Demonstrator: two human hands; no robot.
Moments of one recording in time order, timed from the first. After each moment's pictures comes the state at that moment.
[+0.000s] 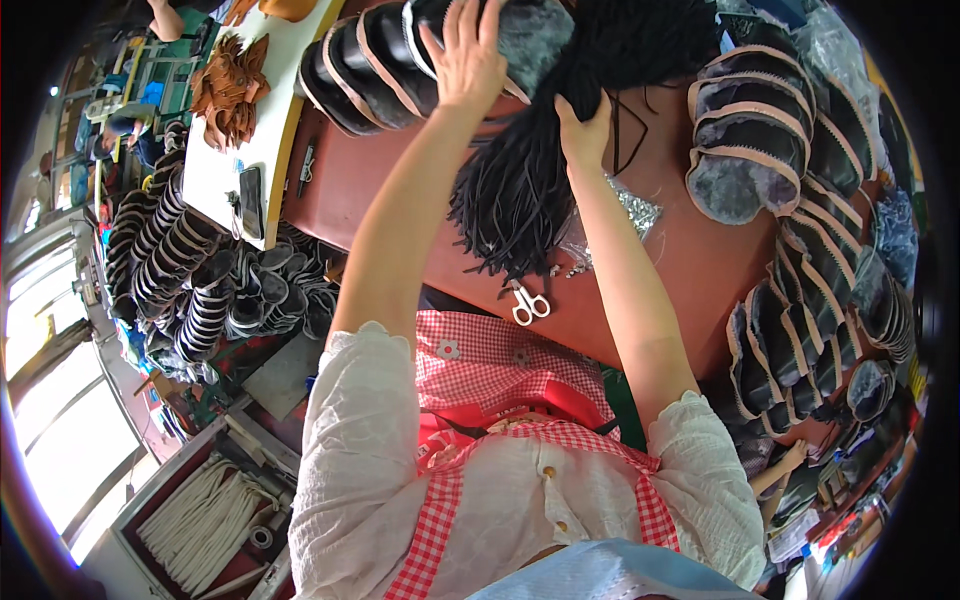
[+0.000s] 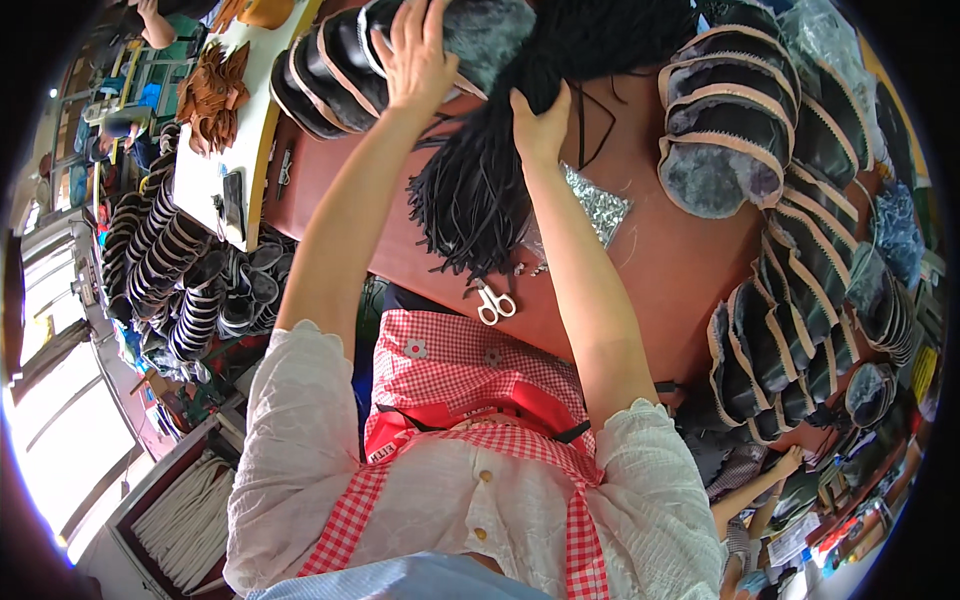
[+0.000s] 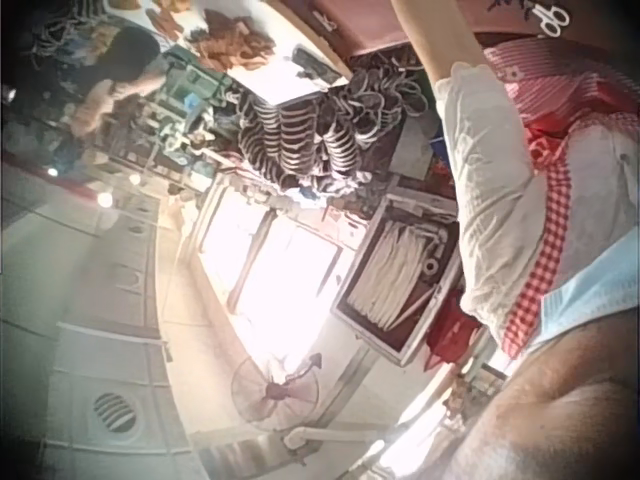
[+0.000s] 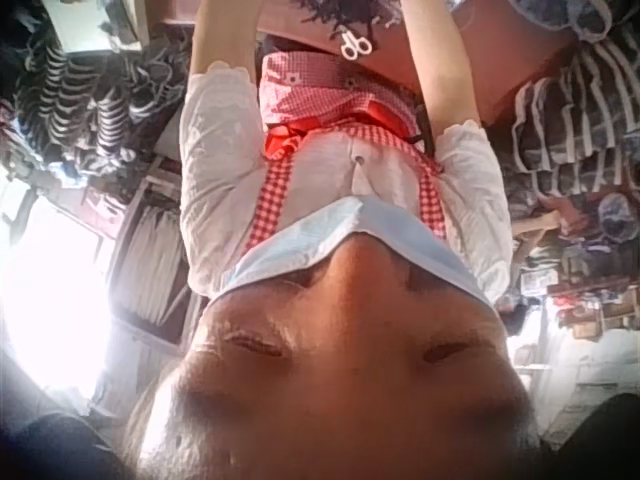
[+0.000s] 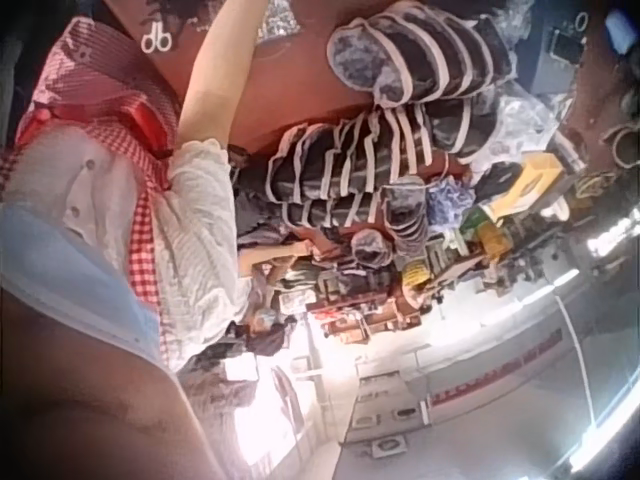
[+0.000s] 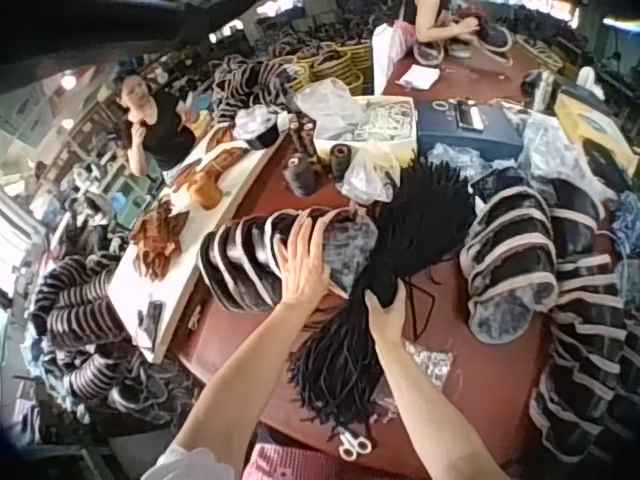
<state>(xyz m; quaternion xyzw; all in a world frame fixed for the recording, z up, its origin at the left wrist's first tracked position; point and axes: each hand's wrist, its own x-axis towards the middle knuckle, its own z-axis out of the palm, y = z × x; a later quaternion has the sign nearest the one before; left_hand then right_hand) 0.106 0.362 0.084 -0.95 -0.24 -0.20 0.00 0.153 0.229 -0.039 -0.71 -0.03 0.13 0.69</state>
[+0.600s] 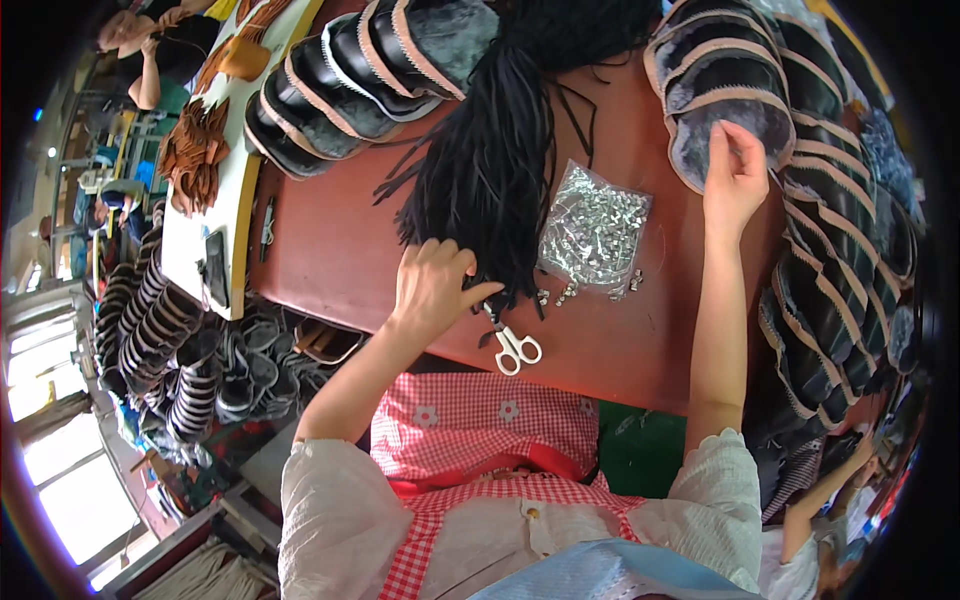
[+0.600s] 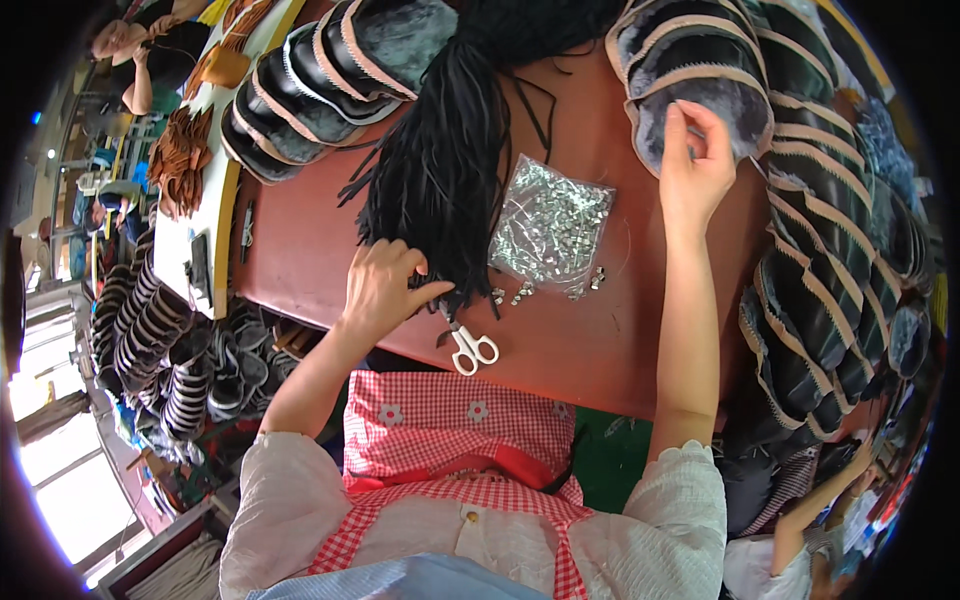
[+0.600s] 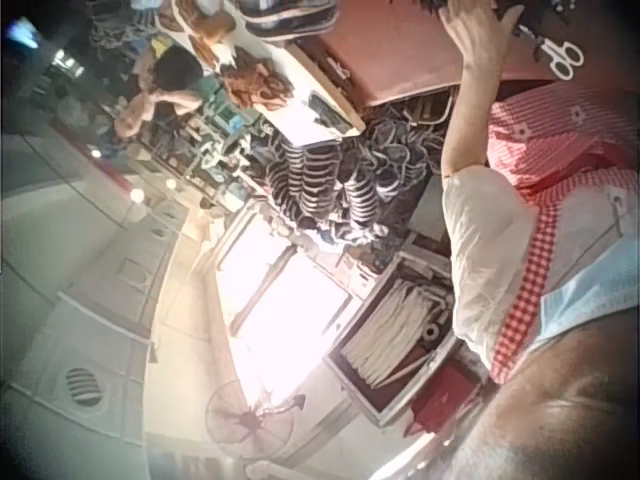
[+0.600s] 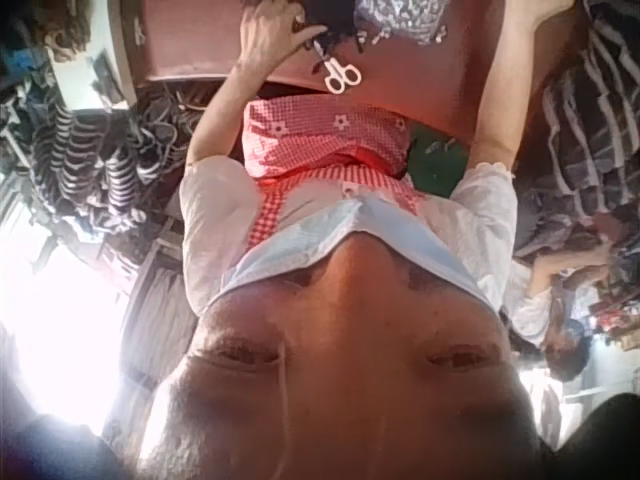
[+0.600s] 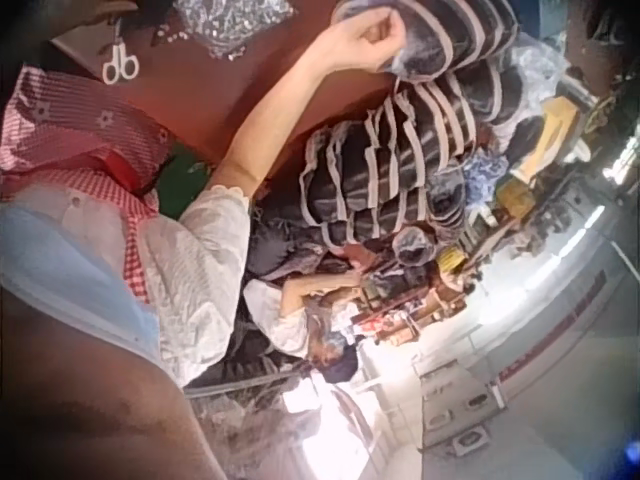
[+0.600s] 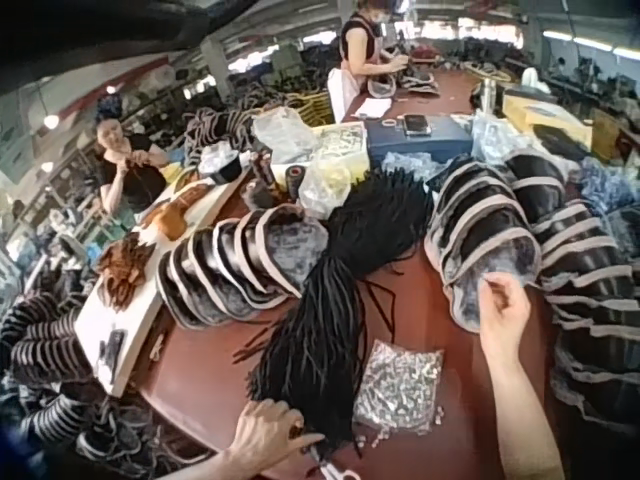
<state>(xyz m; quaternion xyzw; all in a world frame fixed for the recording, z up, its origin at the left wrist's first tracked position) -0.078 0.250 0.036 -0.99 -0.08 -0.04 -0.12 0.209 0.033 0.005 -0.73 -0.16 -0.16 0.65</state>
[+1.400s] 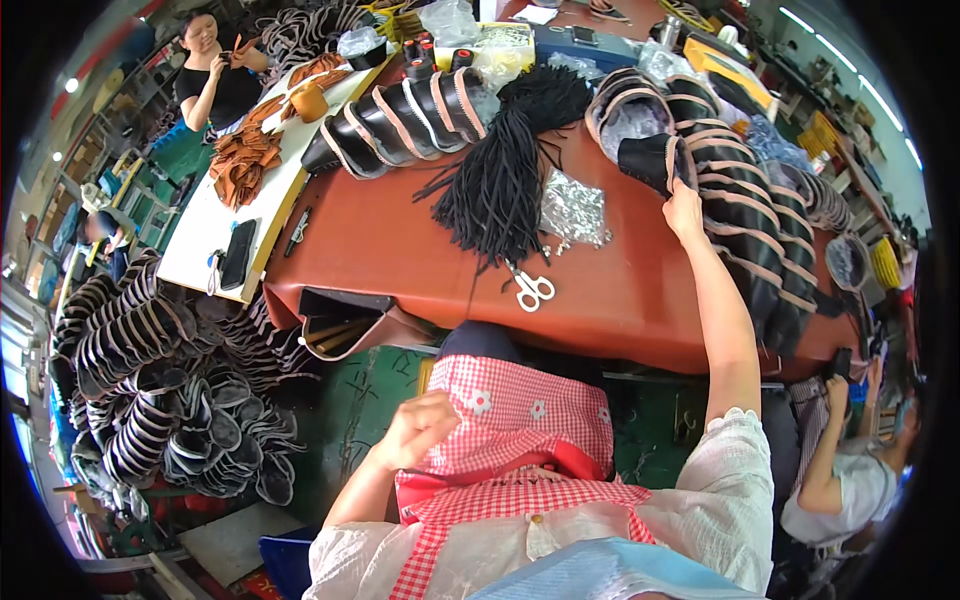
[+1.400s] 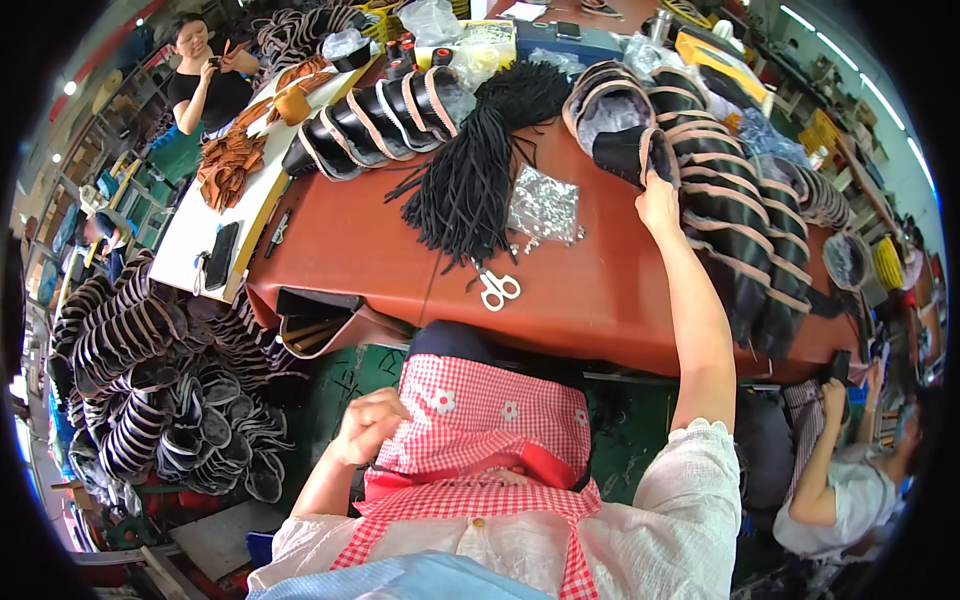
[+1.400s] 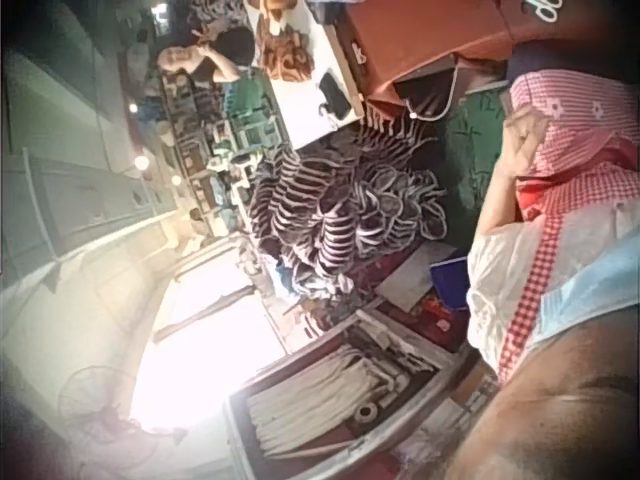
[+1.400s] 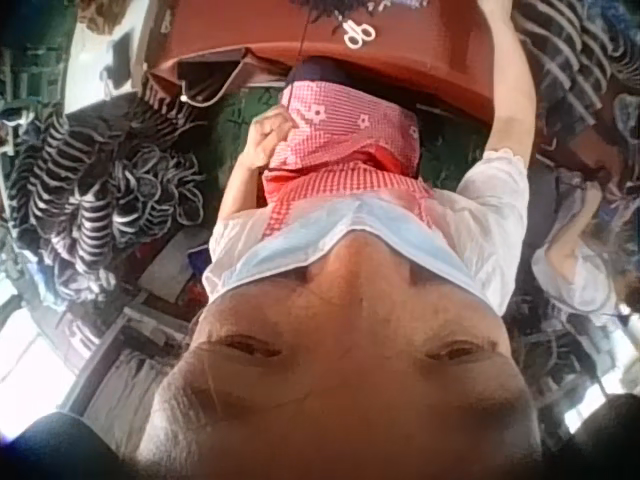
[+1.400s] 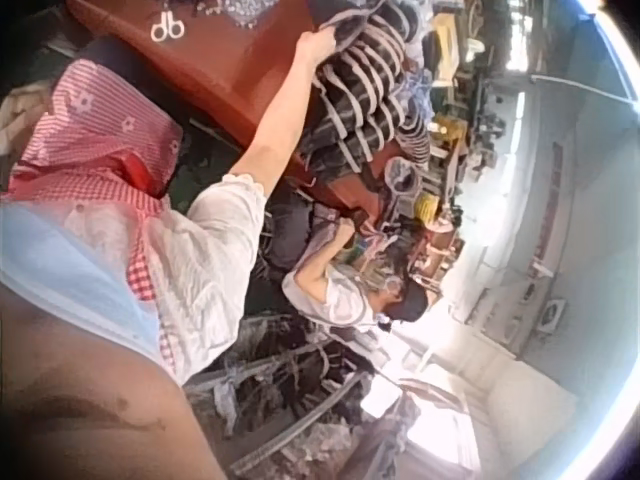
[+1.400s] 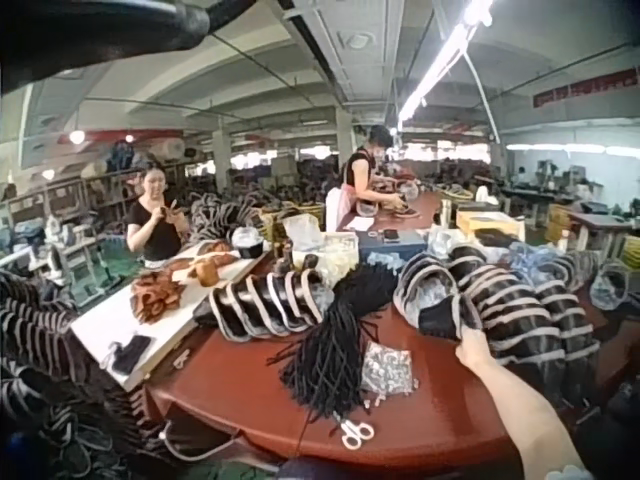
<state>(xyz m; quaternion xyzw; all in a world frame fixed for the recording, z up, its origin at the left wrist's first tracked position) -0.389 0.183 0.031 -0.78 0.10 -0.12 -0.61 0.117 -0.068 0.034 -0.96 -0.19 -0.16 0.15</state>
